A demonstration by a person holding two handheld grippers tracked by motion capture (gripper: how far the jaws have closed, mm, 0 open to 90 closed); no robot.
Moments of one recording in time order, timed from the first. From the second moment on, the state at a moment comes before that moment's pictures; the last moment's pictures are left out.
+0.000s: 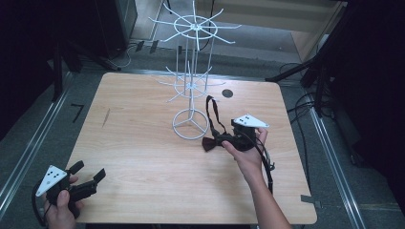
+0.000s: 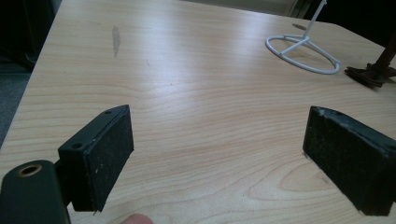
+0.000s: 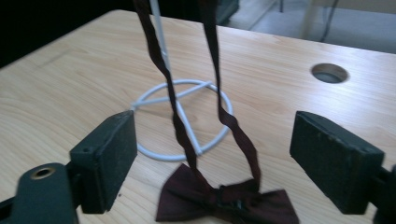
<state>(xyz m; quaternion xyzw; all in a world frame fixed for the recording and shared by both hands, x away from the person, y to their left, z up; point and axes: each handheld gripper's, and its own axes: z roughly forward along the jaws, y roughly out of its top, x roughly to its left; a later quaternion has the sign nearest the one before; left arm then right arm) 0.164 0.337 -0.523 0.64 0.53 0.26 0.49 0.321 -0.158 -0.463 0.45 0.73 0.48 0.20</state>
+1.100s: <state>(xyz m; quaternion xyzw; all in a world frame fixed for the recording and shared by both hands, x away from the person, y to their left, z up) 0.163 0.336 -0.523 0.64 0.53 0.27 0.49 0.290 -0.222 -0.479 0.48 0.70 0.49 0.22</state>
